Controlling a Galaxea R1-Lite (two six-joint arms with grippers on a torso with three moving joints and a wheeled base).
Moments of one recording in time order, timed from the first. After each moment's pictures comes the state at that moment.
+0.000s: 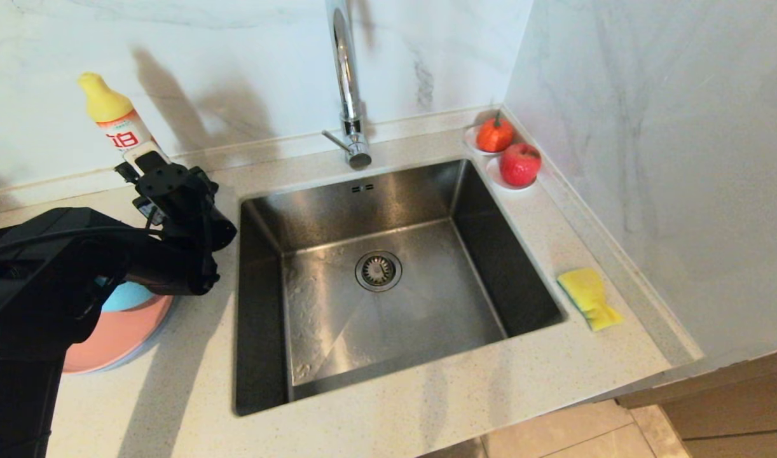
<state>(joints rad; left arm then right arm) -0.03 2.36 -1.53 -1.32 0.86 0.04 0.00 0.00 0.00 0.00 0.01 -0.01</state>
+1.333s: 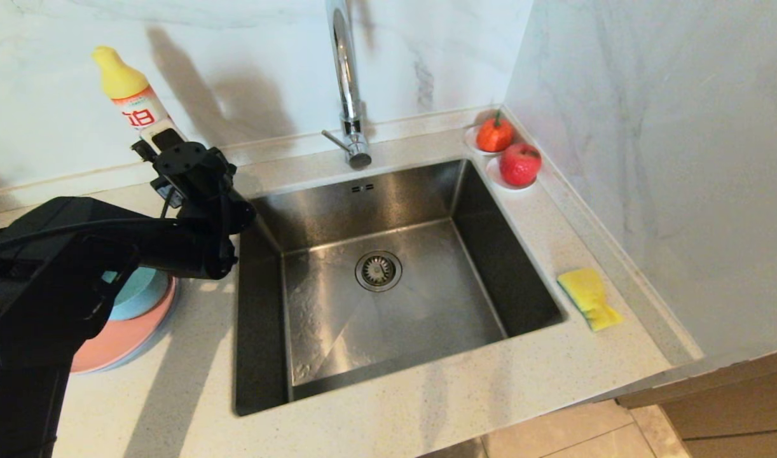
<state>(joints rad) -0.12 2.34 -1.63 -1.23 0.91 0.05 0.00 0.00 0.00 0.00 0.01 -0.01</state>
